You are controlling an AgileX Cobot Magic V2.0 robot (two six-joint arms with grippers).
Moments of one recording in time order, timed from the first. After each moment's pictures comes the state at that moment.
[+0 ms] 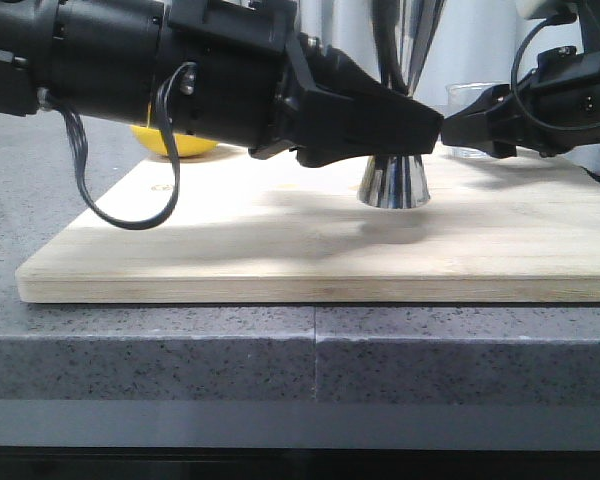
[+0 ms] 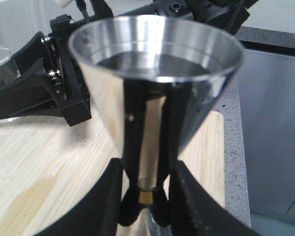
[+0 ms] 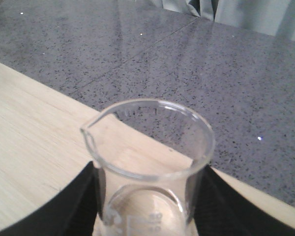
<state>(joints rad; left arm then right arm) -0.64 1.73 -0.93 1.18 -0.82 -0.83 0.02 1.75 -0.84 -0.75 -0.73 0.41</state>
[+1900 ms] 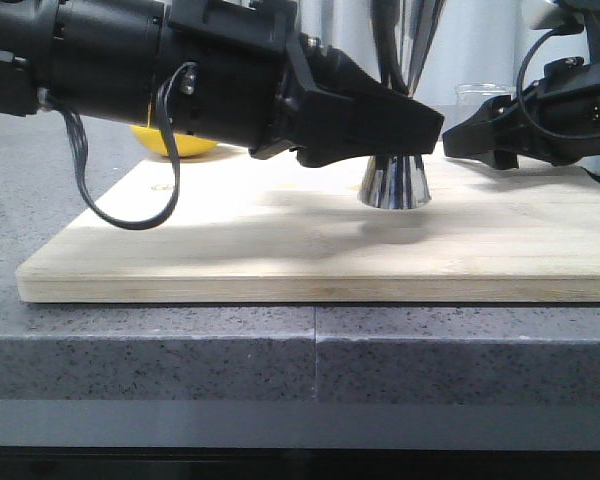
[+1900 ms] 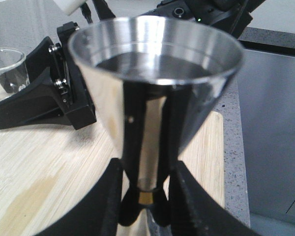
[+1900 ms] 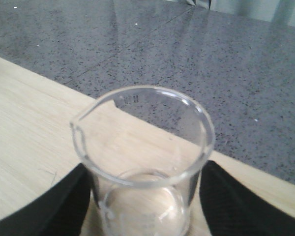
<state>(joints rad) -0.64 1.73 -0.93 1.18 -0.82 -0.83 0.02 1.76 -0.82 -0.73 -0.73 0.41</state>
